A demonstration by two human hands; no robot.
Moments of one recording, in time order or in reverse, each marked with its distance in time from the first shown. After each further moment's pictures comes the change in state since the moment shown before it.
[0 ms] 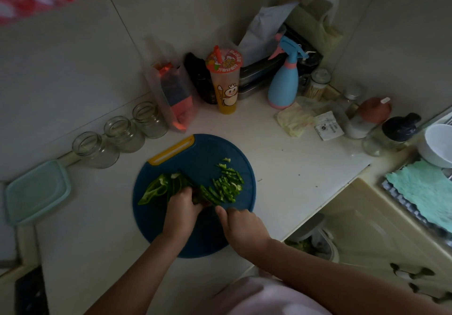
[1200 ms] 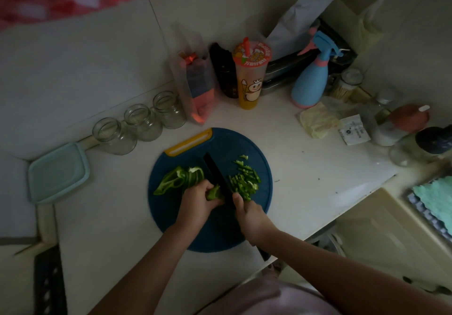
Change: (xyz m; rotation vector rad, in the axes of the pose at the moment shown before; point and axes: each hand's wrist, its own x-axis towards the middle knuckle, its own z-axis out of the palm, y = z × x) left_hand 0.011 -0.012 0.000 -0.132 -0.147 -0.077; right_hand 0.027 -0.006 0.003 0.390 -0.115 0.190
